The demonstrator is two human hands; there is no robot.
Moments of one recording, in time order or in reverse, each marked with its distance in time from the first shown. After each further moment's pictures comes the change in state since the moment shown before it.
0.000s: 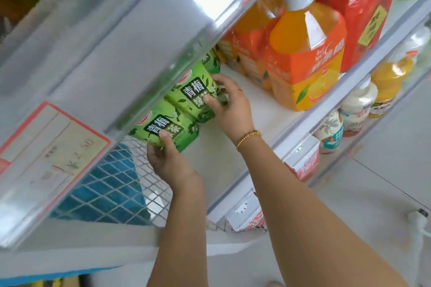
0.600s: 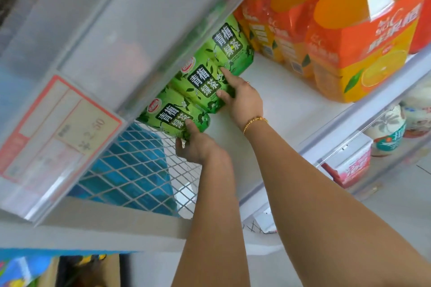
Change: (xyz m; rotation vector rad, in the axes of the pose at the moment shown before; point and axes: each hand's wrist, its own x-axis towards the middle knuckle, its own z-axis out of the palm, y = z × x) left_hand 0.032 -0.002 0.029 -0.213 0.282 -0.145; right_hand 0.024 0.022 0.045 -0.223 -0.181 -0.028
